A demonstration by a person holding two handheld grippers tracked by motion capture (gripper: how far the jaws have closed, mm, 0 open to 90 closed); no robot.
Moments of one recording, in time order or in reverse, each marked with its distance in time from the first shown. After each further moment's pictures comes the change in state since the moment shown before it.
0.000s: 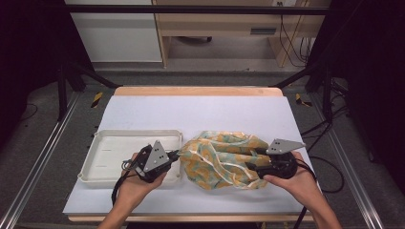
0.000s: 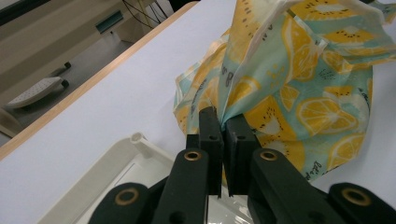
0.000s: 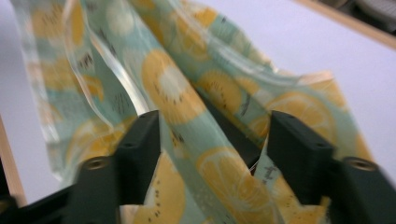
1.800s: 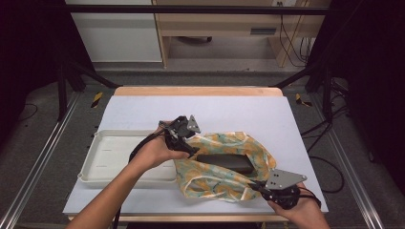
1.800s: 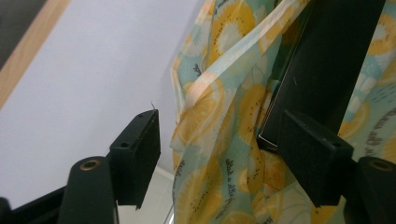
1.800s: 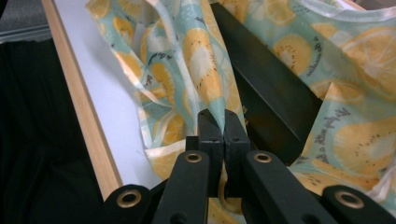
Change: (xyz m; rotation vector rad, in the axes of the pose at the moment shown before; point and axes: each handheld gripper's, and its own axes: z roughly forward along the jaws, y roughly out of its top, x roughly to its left) left arm 0.037 0.067 0.090 0.438 -0.184 0.104; right arm 0.060 -0.032 -0.025 -0.003 0.052 -0.158
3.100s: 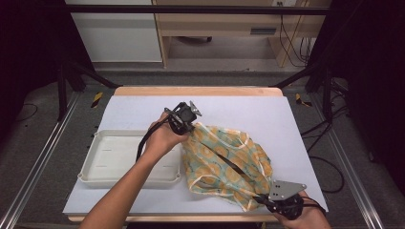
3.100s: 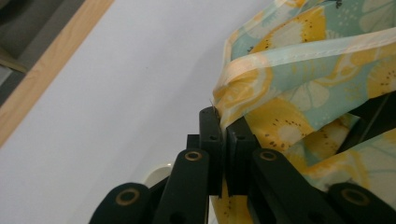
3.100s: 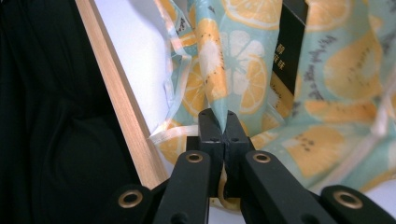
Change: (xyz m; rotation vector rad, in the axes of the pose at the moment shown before) left arm 0.034 0.017 0.013 0.038 0.090 -0.143; right arm 0.008 -0.033 0.000 0.101 0.071 0.002
